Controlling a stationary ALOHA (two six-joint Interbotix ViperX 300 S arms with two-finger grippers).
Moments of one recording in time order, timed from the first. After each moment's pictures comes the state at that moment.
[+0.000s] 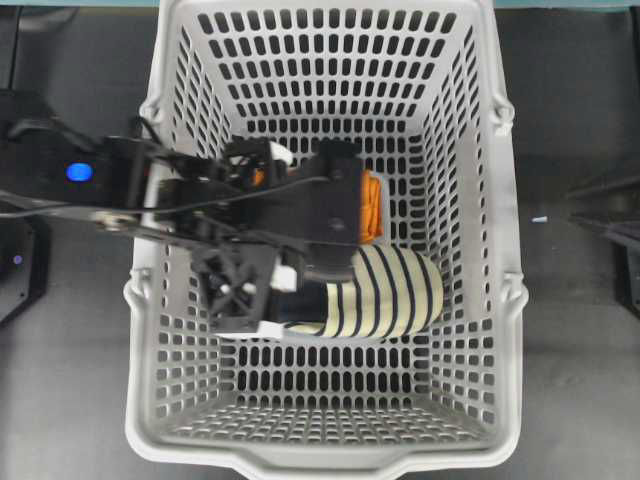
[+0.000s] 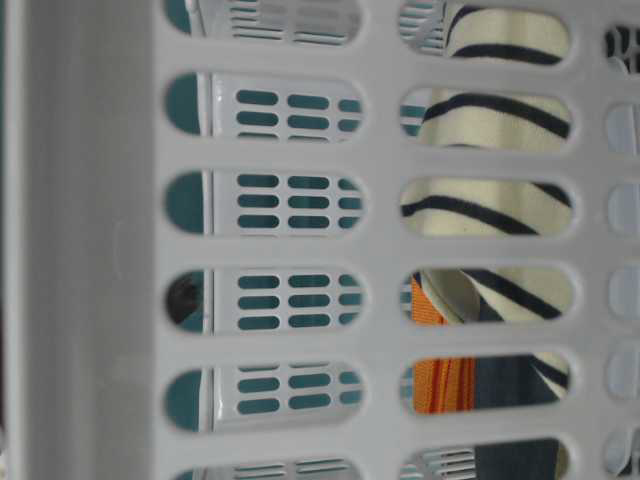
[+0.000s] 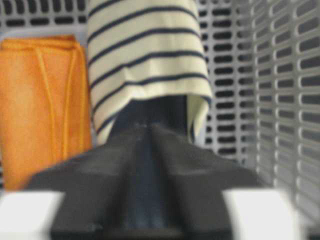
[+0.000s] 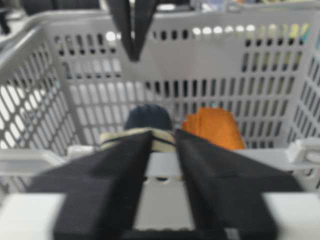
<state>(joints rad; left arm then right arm) -0.11 -0.06 0.07 0.04 0.90 -0.07 0.01 -1.14 1.17 0.01 0.09 0.03</state>
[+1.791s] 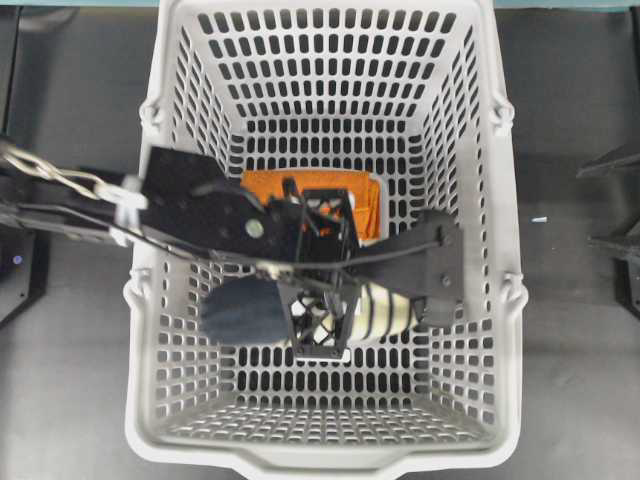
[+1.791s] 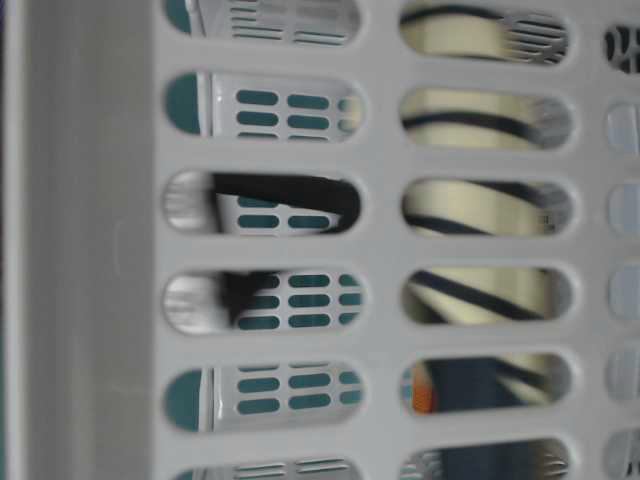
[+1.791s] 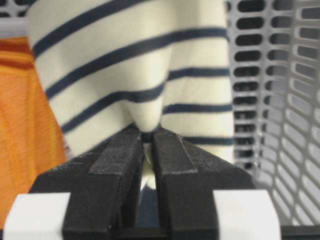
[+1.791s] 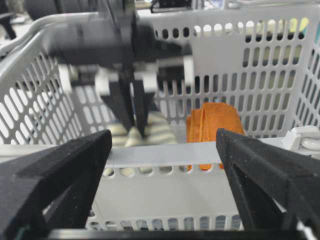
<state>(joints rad) -0.12 0.25 -0.19 0.04 1.13 -0.07 0.01 -1.20 1.17 0.01 0.16 0.06</state>
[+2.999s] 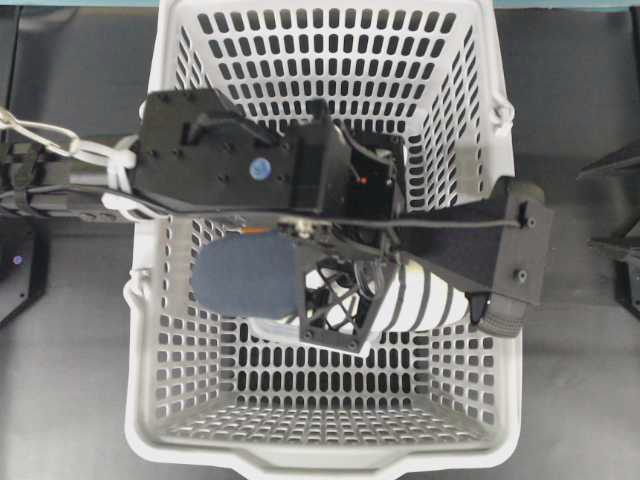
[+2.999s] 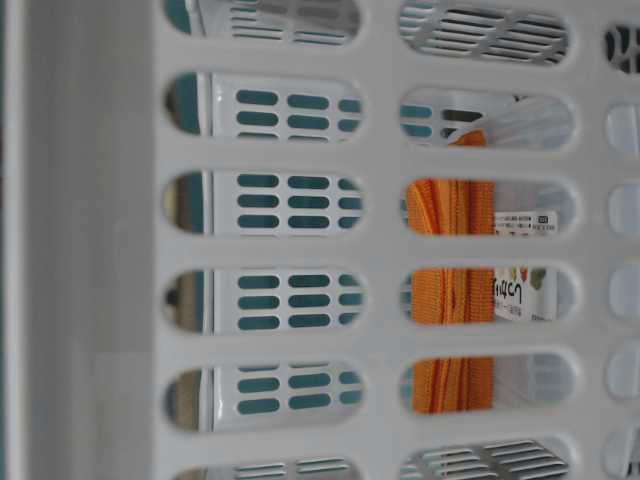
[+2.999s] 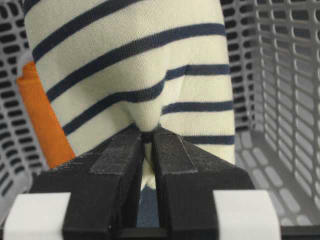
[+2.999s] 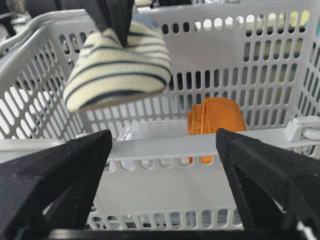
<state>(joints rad) -0.13 0.39 -0.76 0.04 1.60 0.09 0.01 -1.21 1.19 0.01 0.16 0.08</state>
